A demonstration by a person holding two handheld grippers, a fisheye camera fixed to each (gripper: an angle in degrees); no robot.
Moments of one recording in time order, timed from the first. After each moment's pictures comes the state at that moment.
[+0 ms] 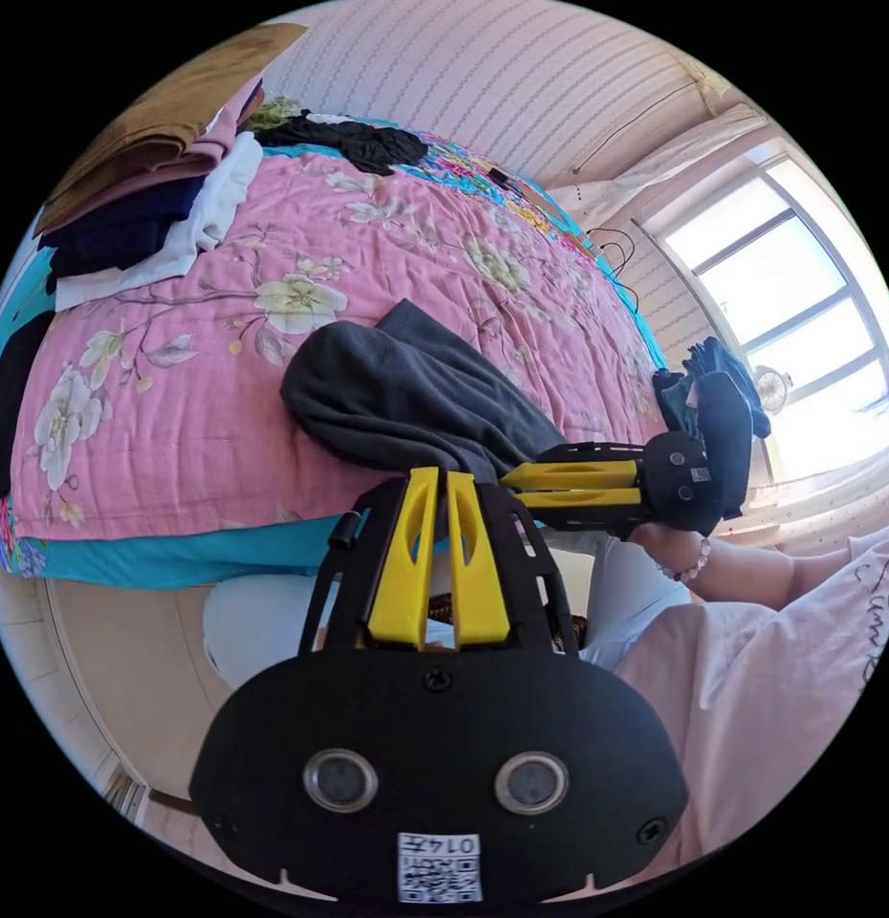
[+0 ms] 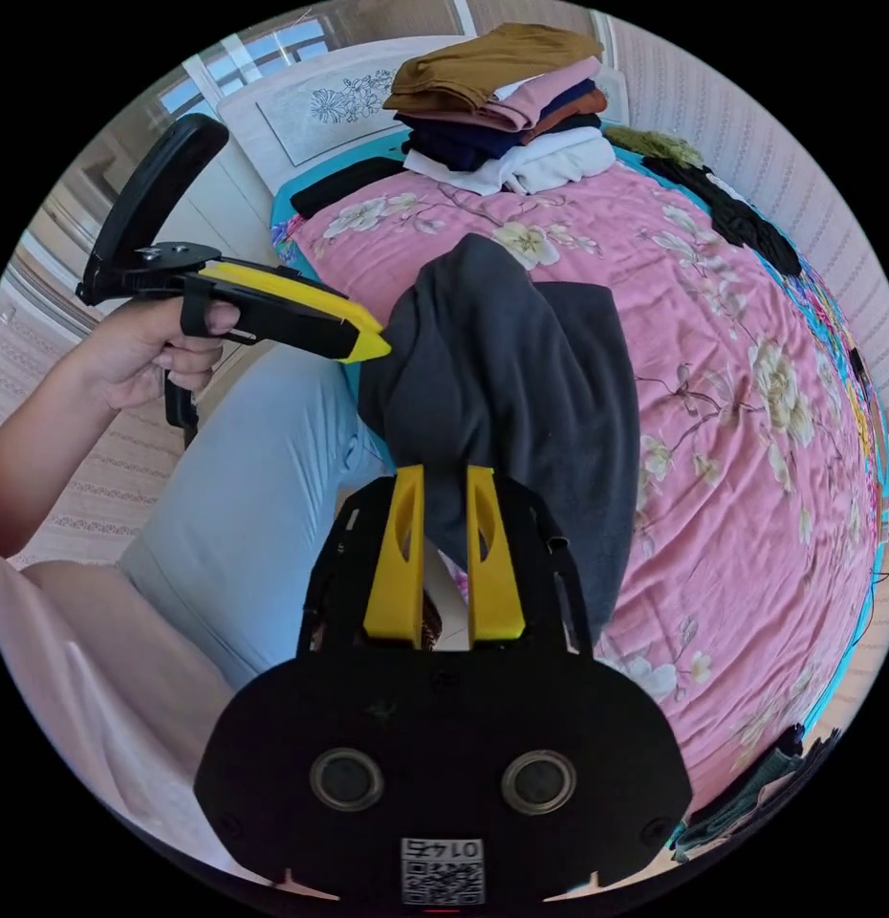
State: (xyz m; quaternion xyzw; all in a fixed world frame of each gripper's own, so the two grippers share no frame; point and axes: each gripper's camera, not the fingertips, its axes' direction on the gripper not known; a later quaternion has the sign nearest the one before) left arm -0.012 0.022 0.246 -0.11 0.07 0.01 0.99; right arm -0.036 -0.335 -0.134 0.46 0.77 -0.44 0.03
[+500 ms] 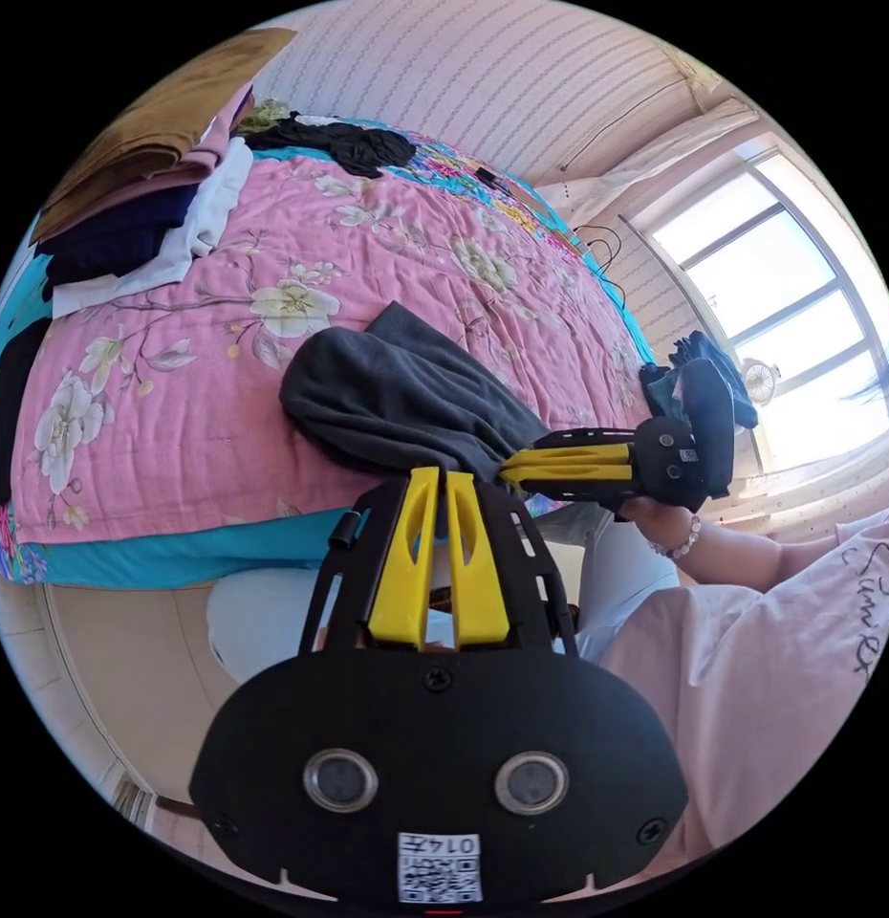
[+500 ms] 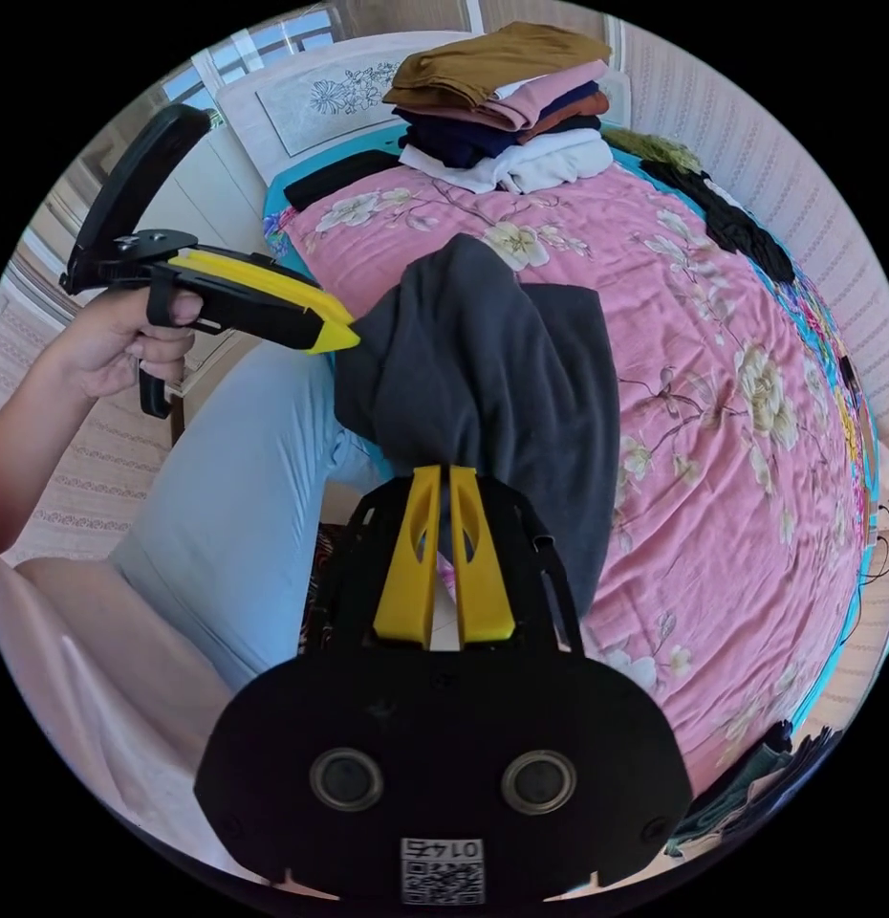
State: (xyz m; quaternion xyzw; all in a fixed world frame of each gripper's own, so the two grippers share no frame) left arm -0.011 0.028 0.219 -0.12 0.09 0.02 0.99; right arm -0.004 -0.278 -0.106 0.47 0.77 -0.44 0.02
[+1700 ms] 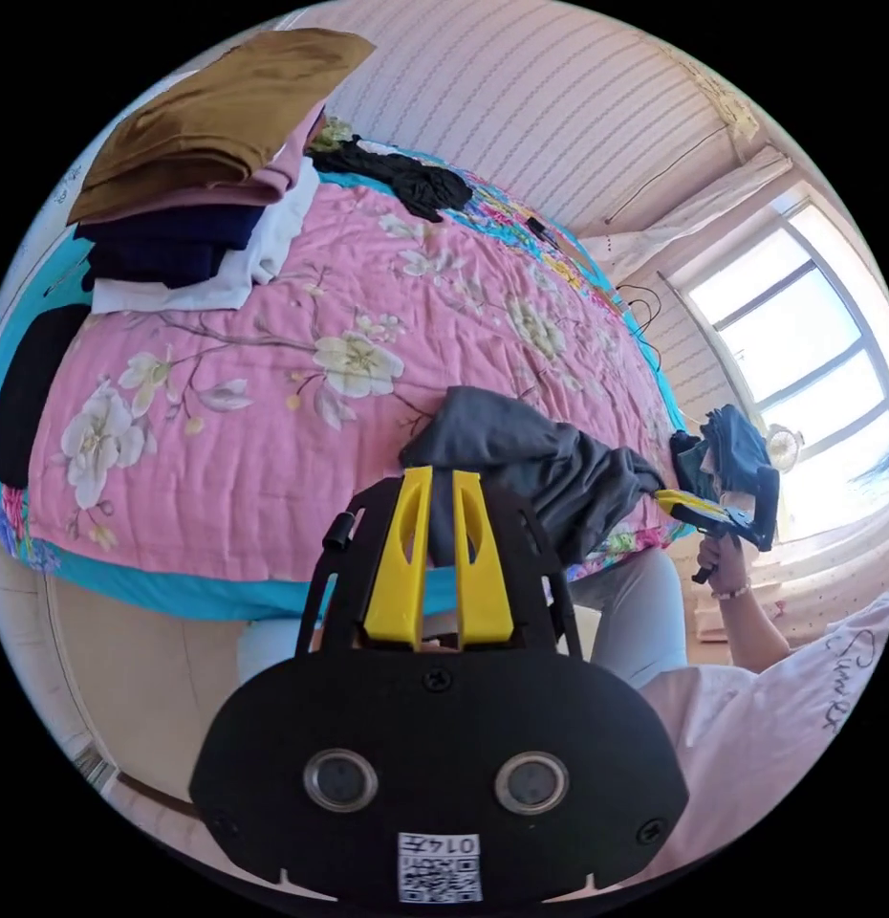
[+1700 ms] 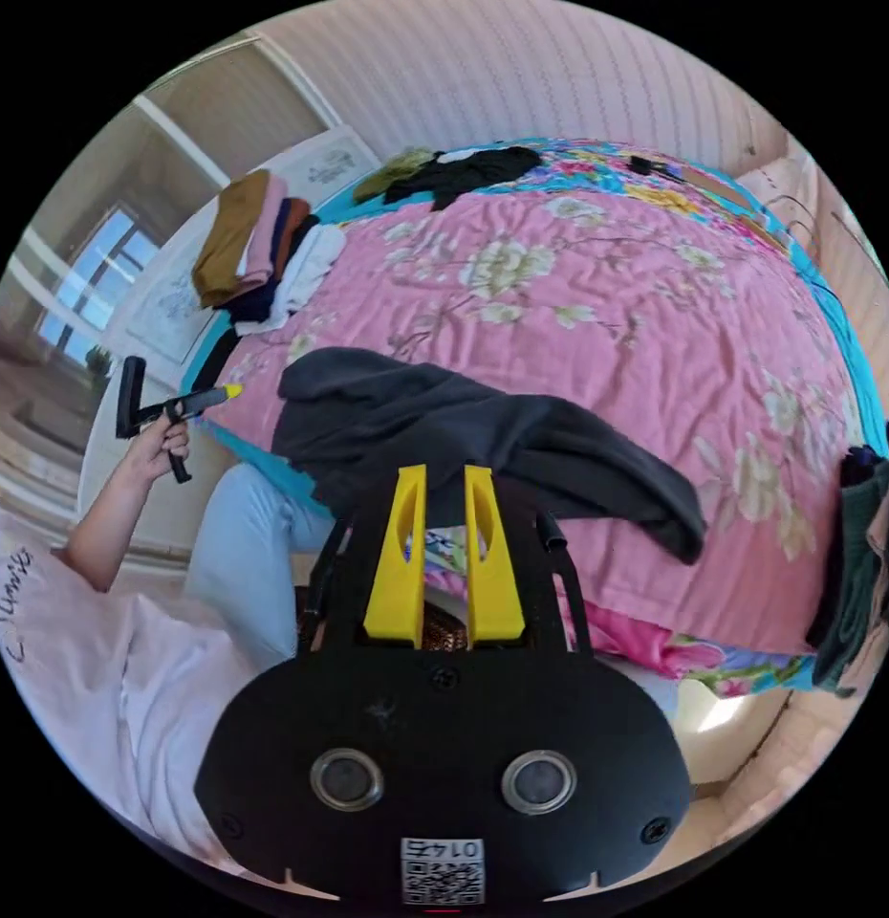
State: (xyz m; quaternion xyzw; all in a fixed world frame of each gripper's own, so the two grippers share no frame) left arm -0.038 -0.018 0.237 -0.08 0.05 -0.05 0.99; right arm 0.099 0.002 -0.146 0.63 0.58 -0.51 0.11
